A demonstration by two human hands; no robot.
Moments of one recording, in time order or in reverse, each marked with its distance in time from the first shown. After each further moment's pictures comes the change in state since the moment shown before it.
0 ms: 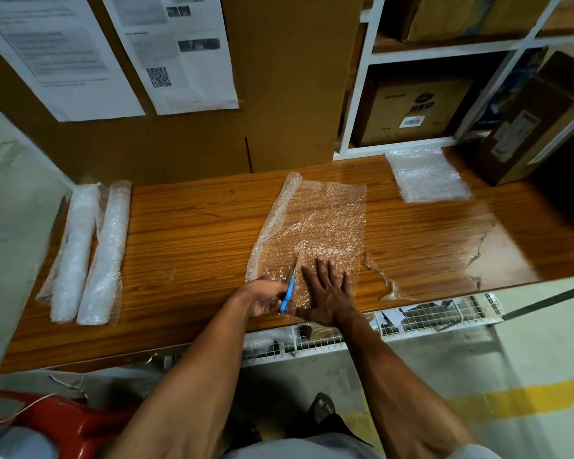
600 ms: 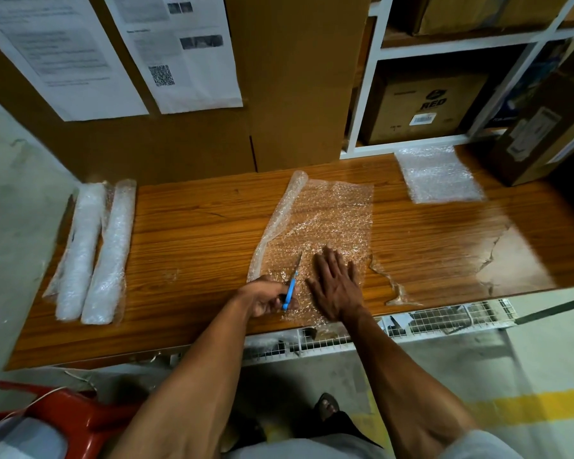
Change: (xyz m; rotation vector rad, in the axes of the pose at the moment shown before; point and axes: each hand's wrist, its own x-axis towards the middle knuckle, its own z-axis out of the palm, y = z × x) left_hand 0.005 0.004 -0.006 -0.021 0.034 -0.019; right_hand 0.016 0.010 -0.008 0.026 0.229 0.011
